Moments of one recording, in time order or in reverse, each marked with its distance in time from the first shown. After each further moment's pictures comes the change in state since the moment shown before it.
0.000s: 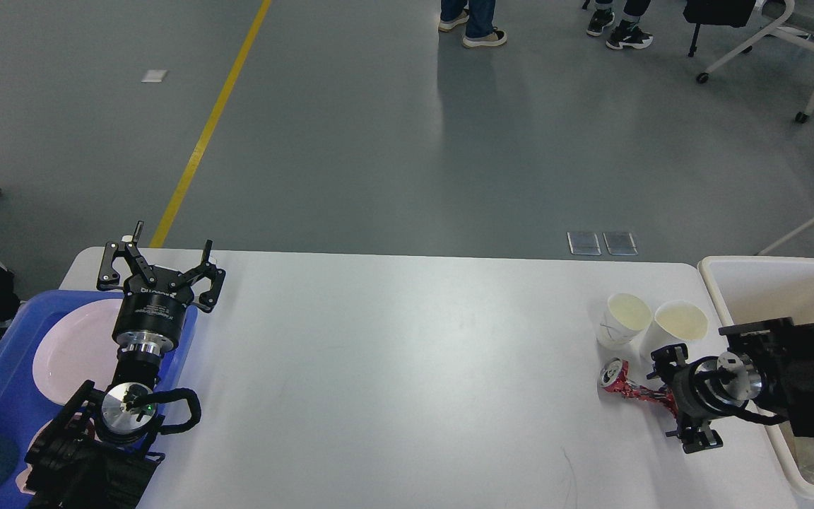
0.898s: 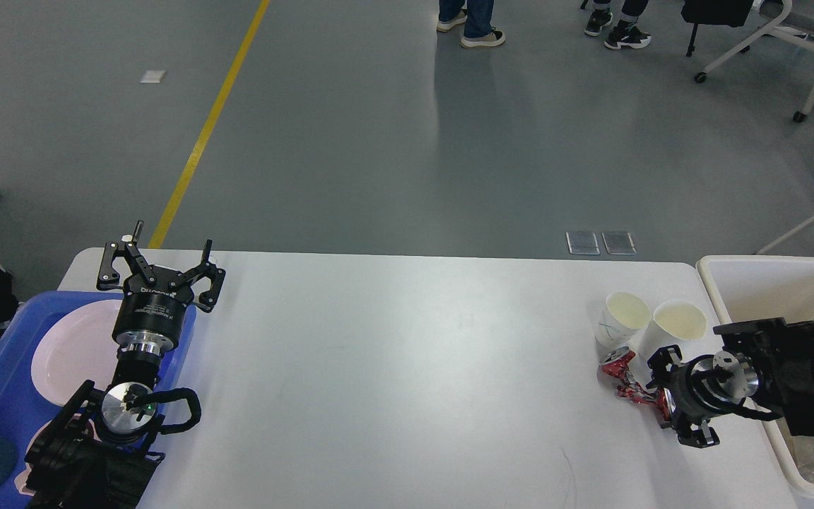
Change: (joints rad) left arm -0.001 0.000 0.000 0.000 0.000 0.000 -0.001; right arm -0.004 0.014 0.000 -0.020 -0.041 0.034 -0.026
